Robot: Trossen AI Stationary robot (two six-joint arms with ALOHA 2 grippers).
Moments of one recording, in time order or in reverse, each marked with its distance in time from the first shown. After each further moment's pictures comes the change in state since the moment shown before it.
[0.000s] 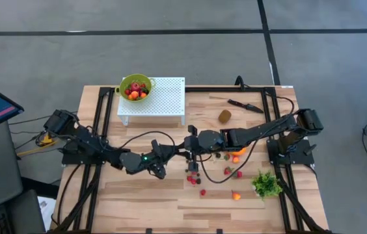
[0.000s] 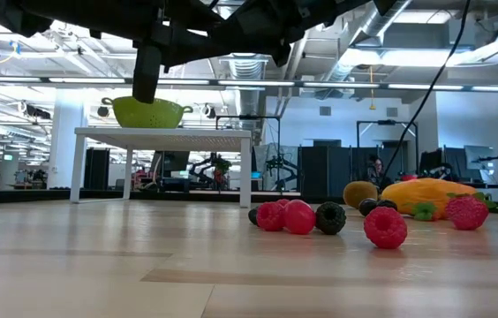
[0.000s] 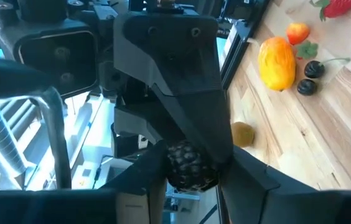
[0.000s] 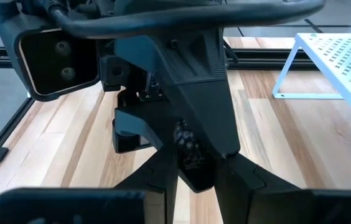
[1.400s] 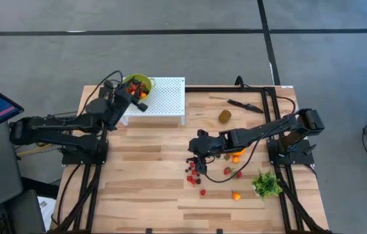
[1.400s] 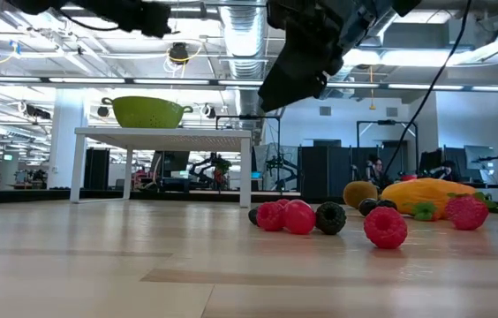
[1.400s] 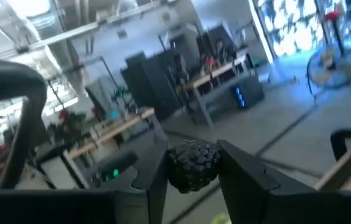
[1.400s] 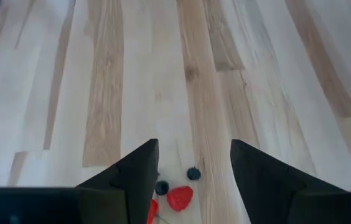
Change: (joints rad) left arm 0.622 -0.653 0.001 -0.415 -0.024 -0.739; right arm 0.006 -0.019 -0.002 -0.372 0.002 0.161
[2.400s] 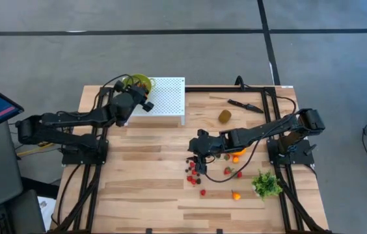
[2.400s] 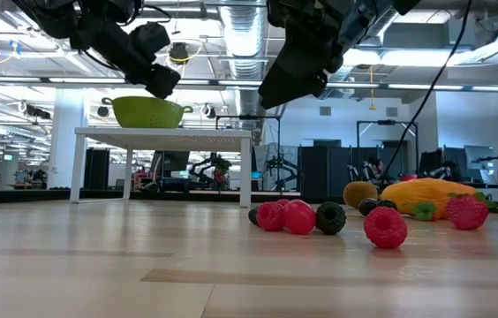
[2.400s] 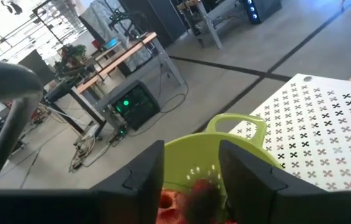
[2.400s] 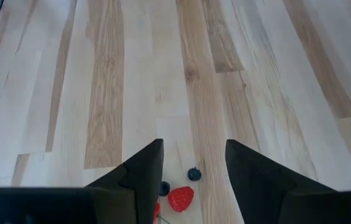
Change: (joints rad) left arm 0.164 0.195 0.000 -0.253 0.001 -0.236; right arm 0.000 -0.004 0.001 -0.005 0.001 0.008
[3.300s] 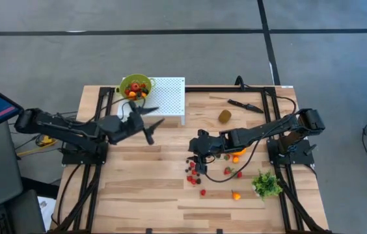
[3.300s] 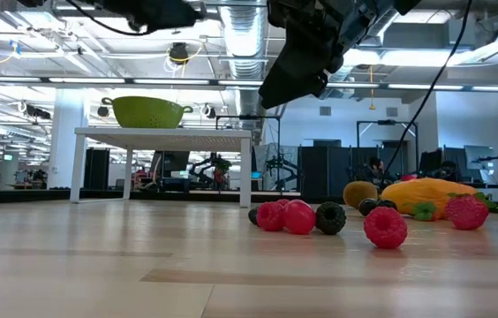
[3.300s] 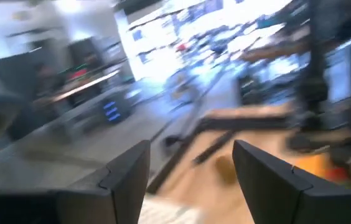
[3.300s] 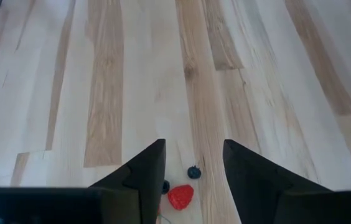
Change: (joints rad) left arm -0.458 -0.101 0.000 0.156 0.267 -0.077; right arm 0.000 -0.001 0.000 -0.008 0.000 0.004
